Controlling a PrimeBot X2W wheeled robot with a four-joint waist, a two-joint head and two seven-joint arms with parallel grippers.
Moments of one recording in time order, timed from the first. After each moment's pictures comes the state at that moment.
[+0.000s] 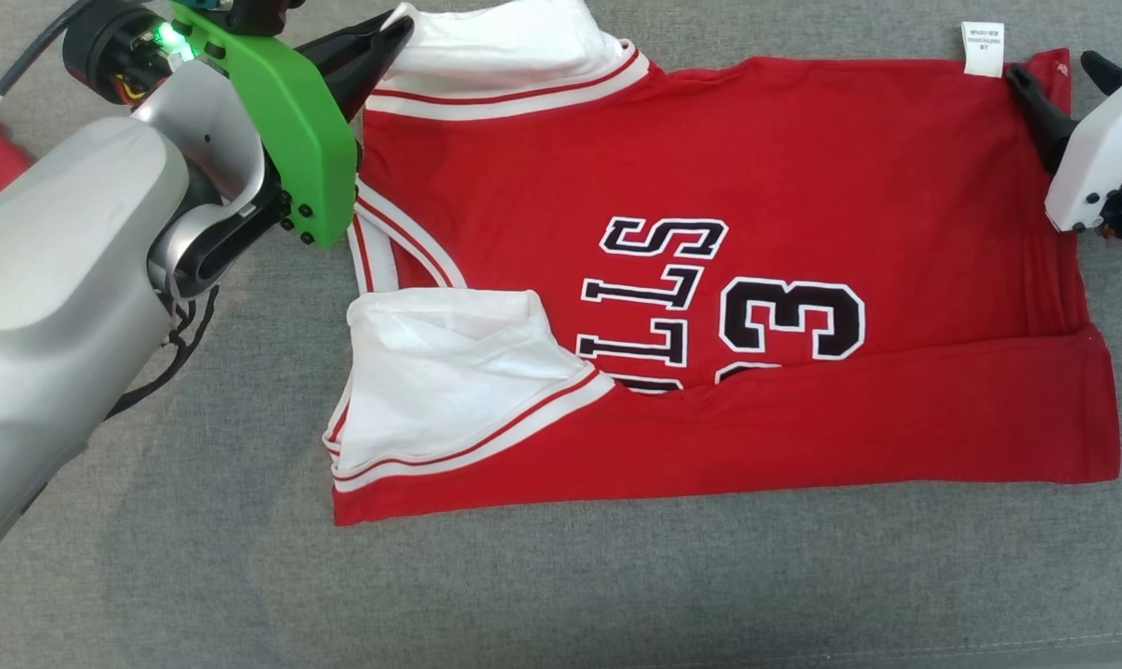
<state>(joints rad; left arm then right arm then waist) -1.25 0.53 -1.11 0.42 -1.03 -0.13 0.16 -0.91 -0.55 0.40 0.70 0.63 0.13 0.20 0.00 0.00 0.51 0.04</state>
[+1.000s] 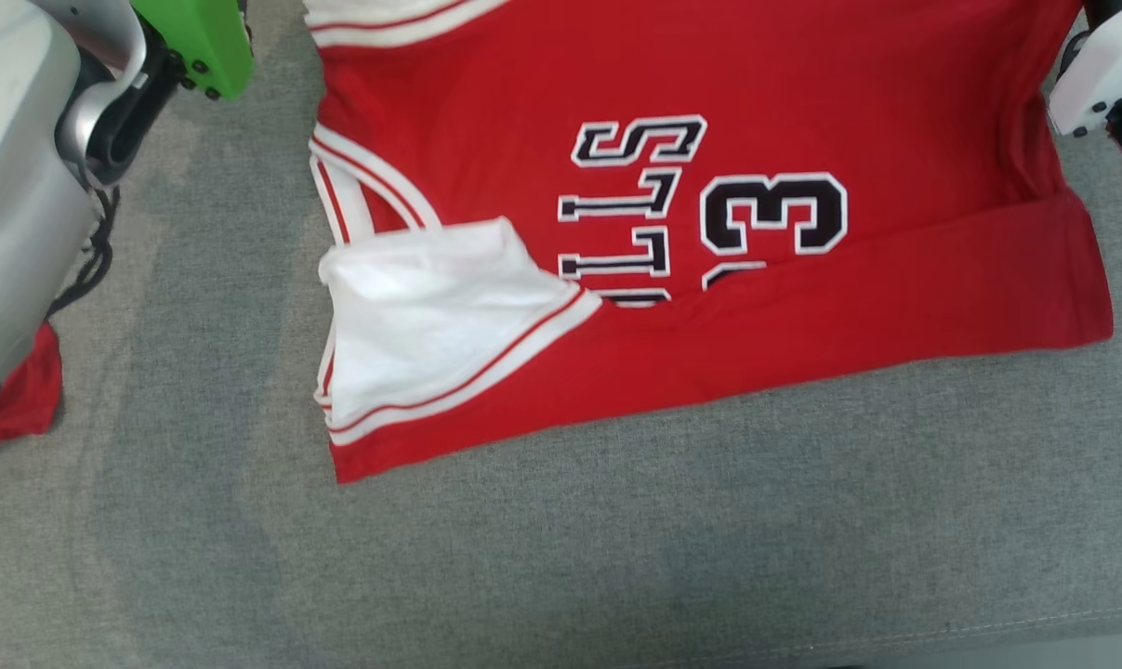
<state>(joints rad) -1.38 0.47 -1.06 0.71 -1.02 -0.11 -0.07 -1.13 -0.53 0.57 0.88 0.67 0.13 -0.13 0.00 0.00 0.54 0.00</state>
